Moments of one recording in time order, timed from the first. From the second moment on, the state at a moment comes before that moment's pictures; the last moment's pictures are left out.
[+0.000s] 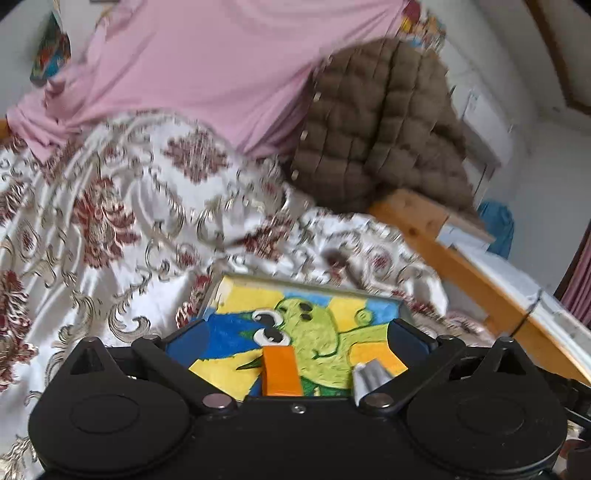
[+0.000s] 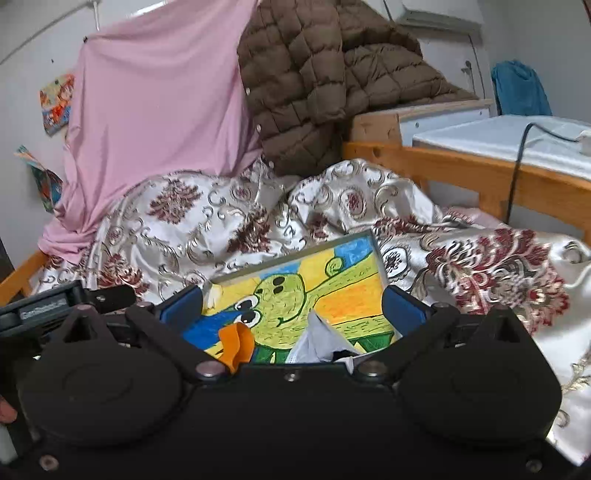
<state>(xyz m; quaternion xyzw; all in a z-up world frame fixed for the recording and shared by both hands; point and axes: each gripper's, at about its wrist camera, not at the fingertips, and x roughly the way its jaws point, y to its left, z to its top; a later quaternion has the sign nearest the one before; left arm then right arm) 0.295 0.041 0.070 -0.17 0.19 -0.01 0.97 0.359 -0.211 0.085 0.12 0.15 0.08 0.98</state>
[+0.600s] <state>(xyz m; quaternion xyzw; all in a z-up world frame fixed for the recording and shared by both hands) 0.129 0.038 0.057 -0.09 0.11 0.03 0.99 0.231 -0.182 0.088 0.00 0.07 0.07 1.00</state>
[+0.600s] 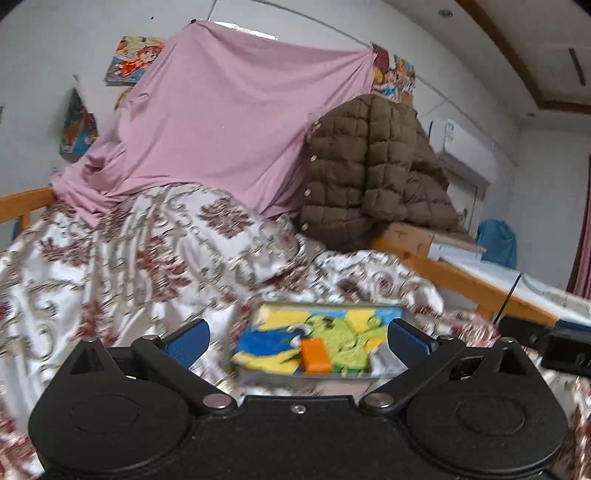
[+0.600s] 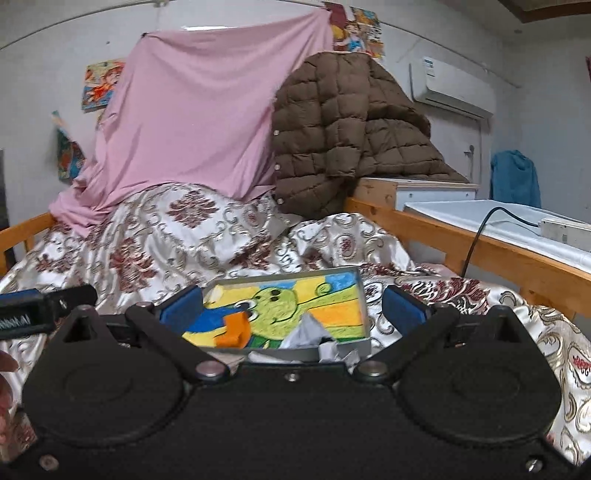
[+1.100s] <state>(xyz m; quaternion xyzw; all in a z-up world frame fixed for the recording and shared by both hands) 0.079 0.041 0.034 -0.04 0.19 0.07 0.98 0.171 -0.168 0.071 -0.04 0.09 0.08 0.99</state>
